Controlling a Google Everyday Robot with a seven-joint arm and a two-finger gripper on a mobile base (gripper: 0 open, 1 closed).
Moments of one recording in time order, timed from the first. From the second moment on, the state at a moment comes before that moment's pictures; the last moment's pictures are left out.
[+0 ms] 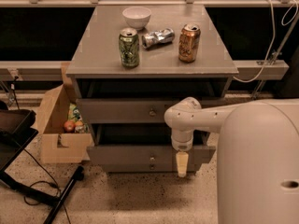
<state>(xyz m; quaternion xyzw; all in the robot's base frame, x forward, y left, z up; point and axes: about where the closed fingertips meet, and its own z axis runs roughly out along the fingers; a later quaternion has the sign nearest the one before) 0.579 -0.135 0.470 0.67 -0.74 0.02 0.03</state>
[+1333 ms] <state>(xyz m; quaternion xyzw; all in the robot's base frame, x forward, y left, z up) 0.577 -0.181 0.405 0.65 -0.76 -0.03 0.04</state>
